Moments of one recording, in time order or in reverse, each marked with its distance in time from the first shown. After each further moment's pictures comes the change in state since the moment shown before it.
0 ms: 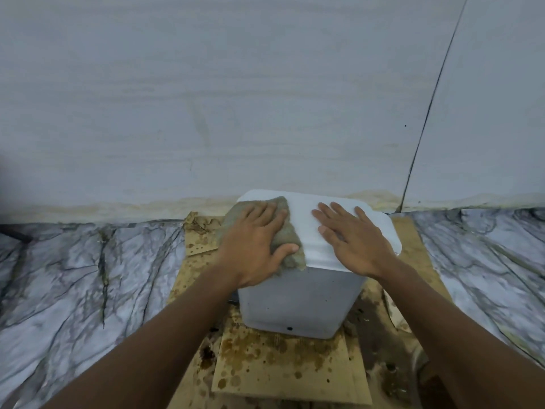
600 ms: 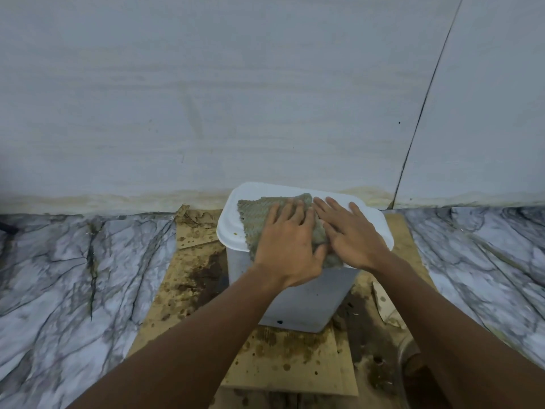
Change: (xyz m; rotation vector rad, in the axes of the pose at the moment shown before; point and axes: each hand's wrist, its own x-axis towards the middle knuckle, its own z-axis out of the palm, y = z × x) left_hand 0.022 0.078 0.013 0.055 -0.028 -0.034; right_hand -0.001 0.009 -0.001 0.071 -0.007 0.011
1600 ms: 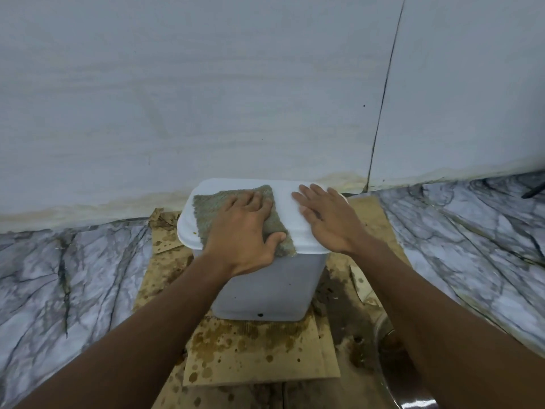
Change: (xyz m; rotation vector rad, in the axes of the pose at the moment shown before) left_hand 0.006 -0.014 -0.010 0.018 -0.038 0.032; right_hand -0.009 0.029 -0.011 -0.042 0.099 0.008
